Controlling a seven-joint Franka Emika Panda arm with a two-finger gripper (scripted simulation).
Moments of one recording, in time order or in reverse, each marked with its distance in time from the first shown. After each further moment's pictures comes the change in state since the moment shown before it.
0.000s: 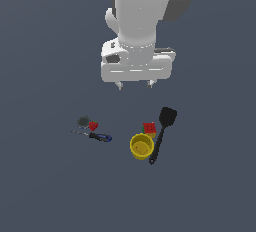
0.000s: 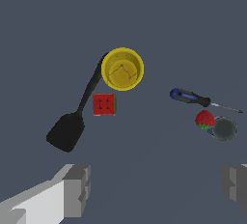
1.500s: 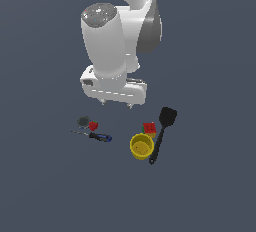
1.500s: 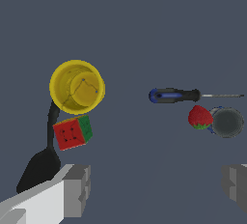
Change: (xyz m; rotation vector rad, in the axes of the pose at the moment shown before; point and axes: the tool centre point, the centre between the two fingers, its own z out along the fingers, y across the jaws) arm 0.020 0.068 0.068 0.028 0.016 0.271
